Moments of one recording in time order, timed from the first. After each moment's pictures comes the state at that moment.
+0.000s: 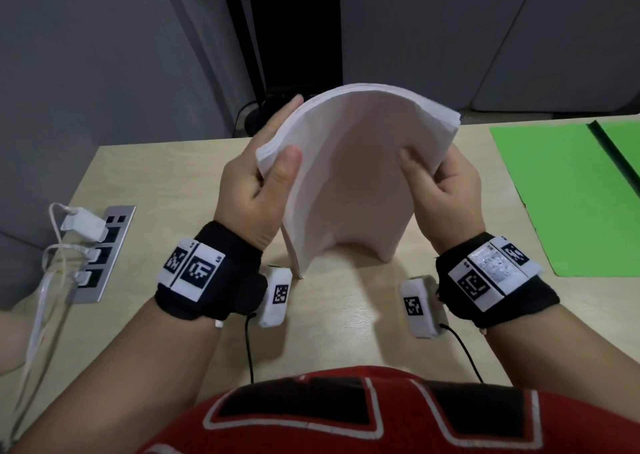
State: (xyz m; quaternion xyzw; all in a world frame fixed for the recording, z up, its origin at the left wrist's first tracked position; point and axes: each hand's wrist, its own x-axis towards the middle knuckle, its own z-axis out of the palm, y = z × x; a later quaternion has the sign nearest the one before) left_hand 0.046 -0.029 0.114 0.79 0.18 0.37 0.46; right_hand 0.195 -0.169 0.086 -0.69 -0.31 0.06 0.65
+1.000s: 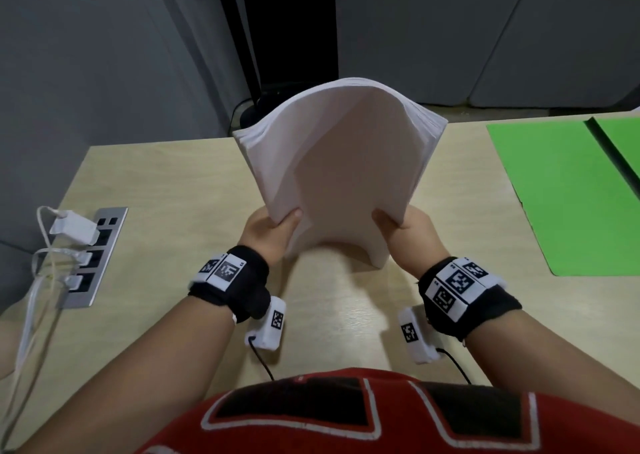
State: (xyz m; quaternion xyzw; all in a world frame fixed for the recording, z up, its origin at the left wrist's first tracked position) left_hand 0.056 -0.016 0.028 0.74 0.41 0.16 0.50; right_hand 0.199 -0.170 0.016 -0.82 -0.26 0.23 0.46
